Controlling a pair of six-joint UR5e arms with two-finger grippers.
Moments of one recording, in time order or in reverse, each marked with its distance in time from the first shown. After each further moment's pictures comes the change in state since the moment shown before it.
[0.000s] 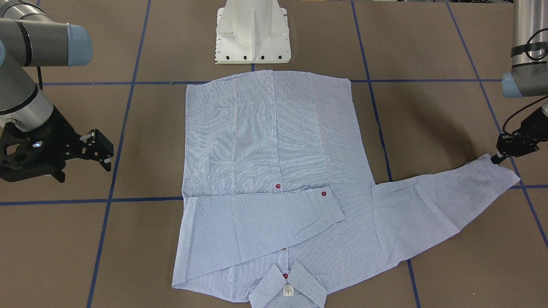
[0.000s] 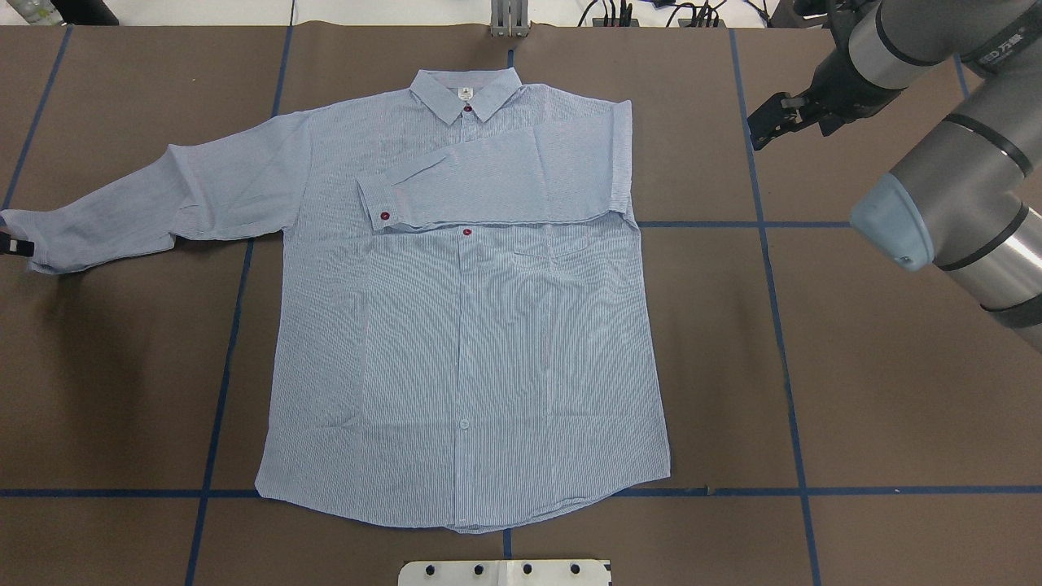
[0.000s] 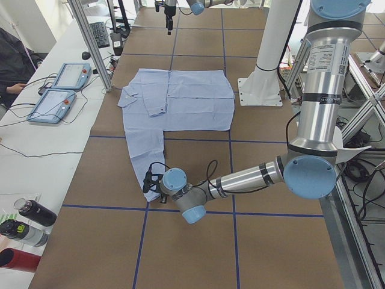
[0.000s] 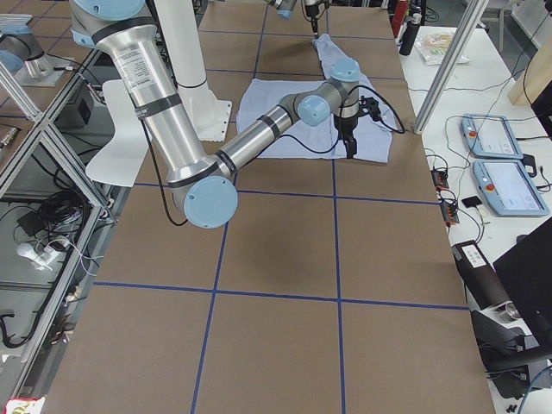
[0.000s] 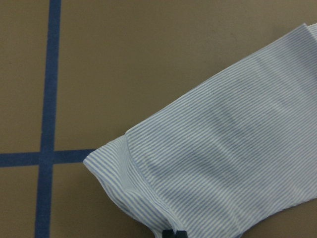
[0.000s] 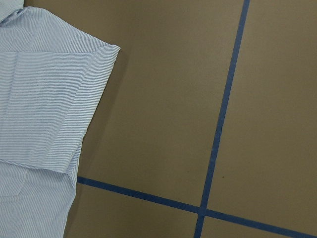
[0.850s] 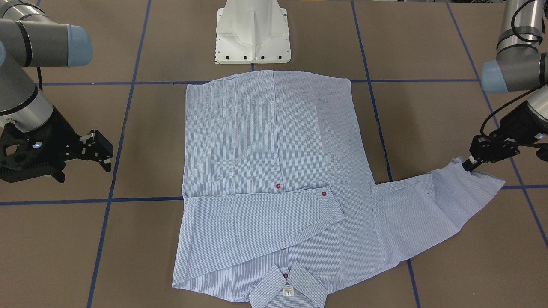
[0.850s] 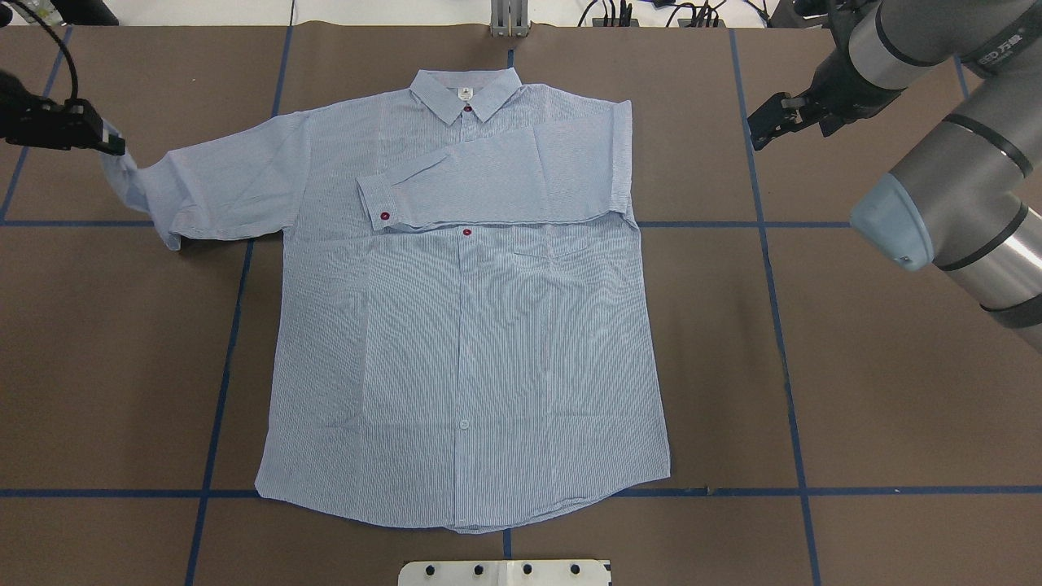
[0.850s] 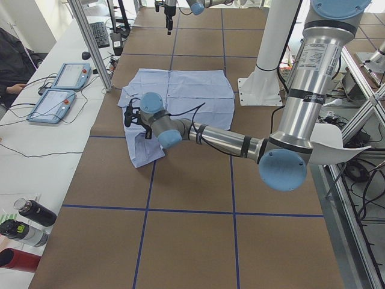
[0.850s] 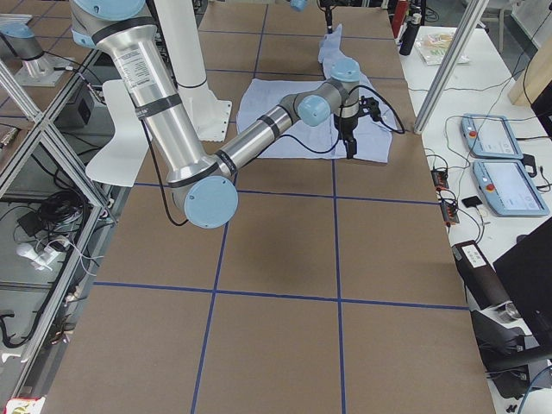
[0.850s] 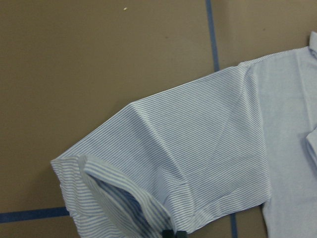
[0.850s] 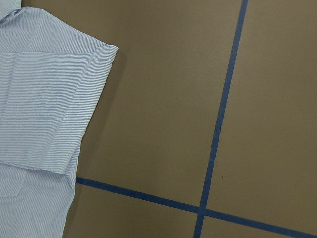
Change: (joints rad) left arm 0.021 -0.211 -0.440 0.648 -0.012 -0.169; right arm 0.000 0.000 -0.001 0.000 -0.001 0.005
